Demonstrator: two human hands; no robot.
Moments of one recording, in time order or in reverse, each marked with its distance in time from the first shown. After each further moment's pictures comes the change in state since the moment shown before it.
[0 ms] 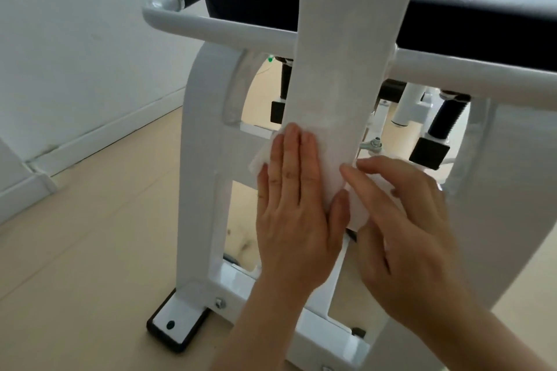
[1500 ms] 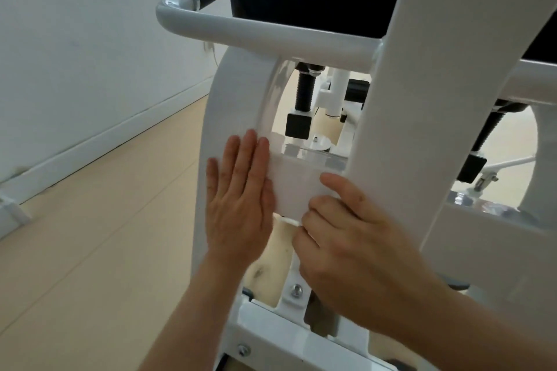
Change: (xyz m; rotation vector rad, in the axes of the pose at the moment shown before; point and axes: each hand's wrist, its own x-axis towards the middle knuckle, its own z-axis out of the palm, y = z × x) left_hand 0.037 -0.162 0.011 0.089 0.044 0.118; right_hand 0.052 -0.049 0.081 -0.633 -0.519 -0.458
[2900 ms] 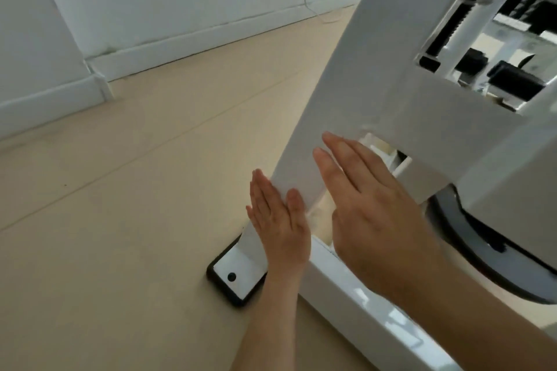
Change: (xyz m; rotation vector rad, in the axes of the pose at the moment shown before) left_hand -0.157 -0.010 0.033 -0.391 -0.013 -1.100; right_hand 0.034 -0.099 0.037 0.514 -0.031 0.136
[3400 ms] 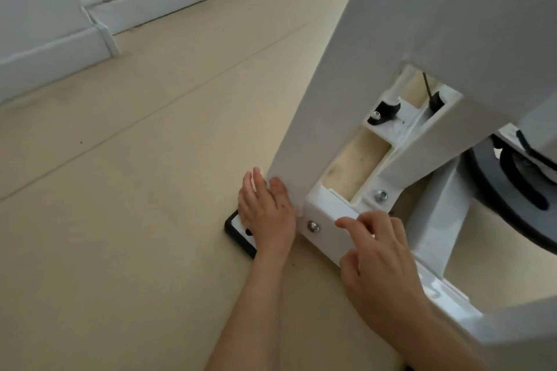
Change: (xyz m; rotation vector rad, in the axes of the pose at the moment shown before) left_hand -0.011 -0.066 -0.031 0.204 0.024 -0.208; right_hand -0.106 -0.023 0.087 0.259 -0.140 0.321
